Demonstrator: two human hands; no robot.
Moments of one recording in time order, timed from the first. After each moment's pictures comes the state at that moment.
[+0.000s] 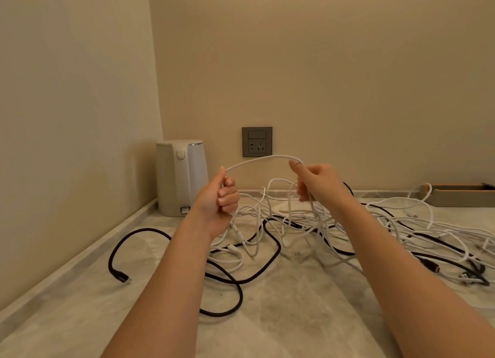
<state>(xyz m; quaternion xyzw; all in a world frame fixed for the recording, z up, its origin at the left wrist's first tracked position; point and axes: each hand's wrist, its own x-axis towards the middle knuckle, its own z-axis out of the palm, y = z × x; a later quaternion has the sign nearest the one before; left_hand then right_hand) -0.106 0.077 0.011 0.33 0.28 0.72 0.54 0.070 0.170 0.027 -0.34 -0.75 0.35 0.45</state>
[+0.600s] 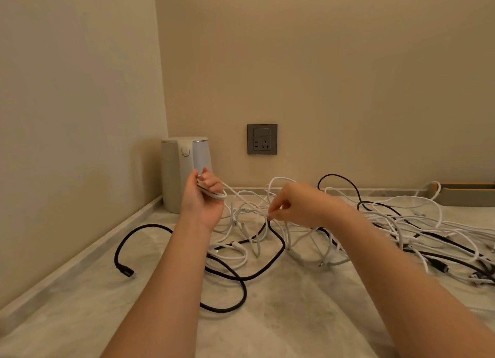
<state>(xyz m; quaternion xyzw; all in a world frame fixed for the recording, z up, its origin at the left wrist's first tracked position) -0.126 0.076 0.007 0.16 0.06 0.84 0.52 0.054 0.131 0.028 -0.29 -0.94 0.07 0.15</state>
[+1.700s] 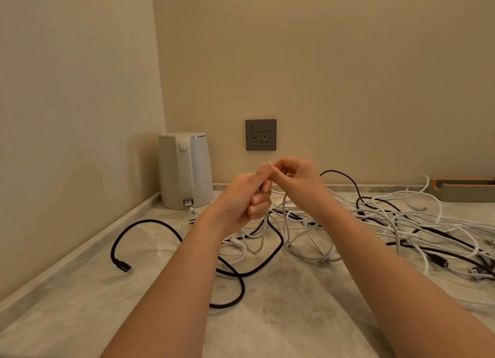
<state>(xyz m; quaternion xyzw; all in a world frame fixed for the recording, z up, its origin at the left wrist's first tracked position) -0.079 0.073 0.007 0.56 0.38 0.58 0.46 0.040 0.146 0.015 -0.20 -0.80 0.28 0.49</state>
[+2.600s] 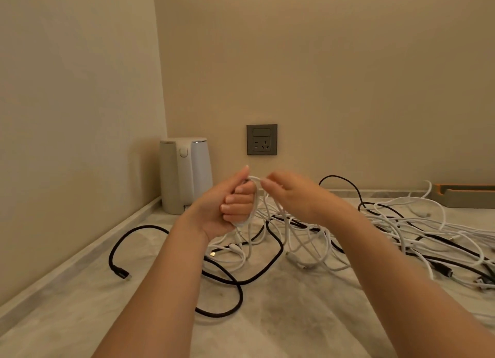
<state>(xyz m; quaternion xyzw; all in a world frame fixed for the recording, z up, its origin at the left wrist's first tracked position) -0.109 0.070 0.011 0.45 0.24 0.54 0.66 0.051 0.118 0.037 -0.29 -0.92 0.15 0.24</state>
